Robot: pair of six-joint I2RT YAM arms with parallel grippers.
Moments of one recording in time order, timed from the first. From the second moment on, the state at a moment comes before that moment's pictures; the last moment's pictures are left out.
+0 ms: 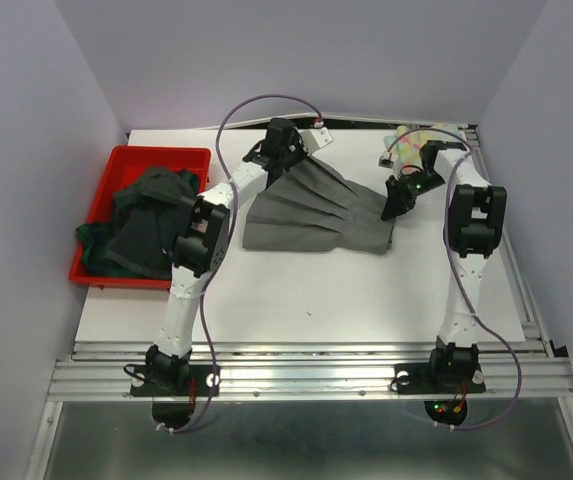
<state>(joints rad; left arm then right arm) -0.48 2.30 1.96 -0.10 0.07 0.70 -0.07 2.39 2.03 -1.27 -0.83 -0.99</state>
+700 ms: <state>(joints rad) -0.45 1.89 1.84 -0.34 -0.03 0.37 -0.06 2.26 1.66 -0.91 -0.83 -0.40</state>
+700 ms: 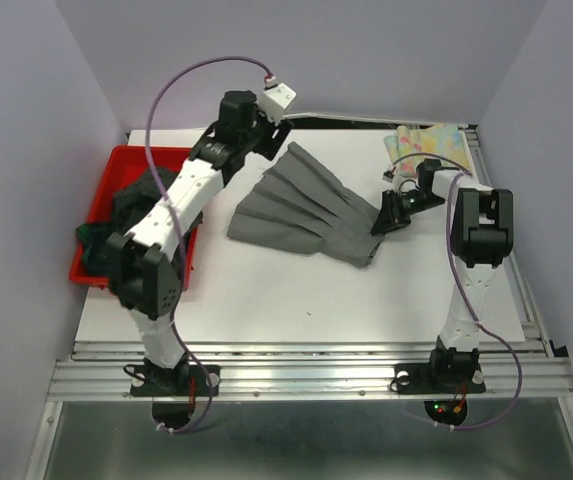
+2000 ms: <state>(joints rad) -0.44 2.14 1.64 -0.44 0.14 0.56 0.21 1.70 1.01 -0.18 -0.55 0.31</state>
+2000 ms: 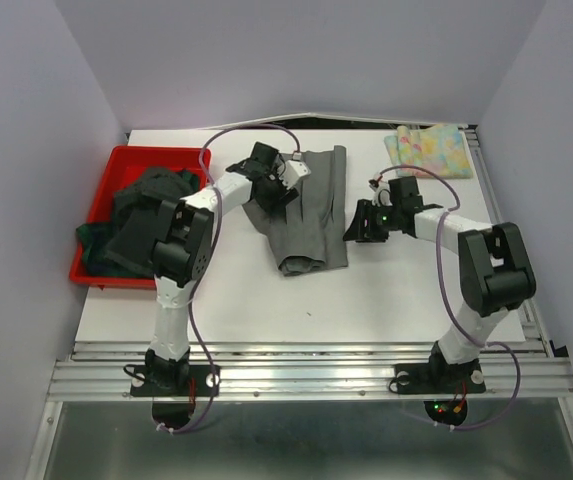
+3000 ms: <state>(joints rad) -0.84 1.74 1.27 -0.52 -0.02 -0.05 0.24 1.84 0.69 0.37 -0.81 0.80</state>
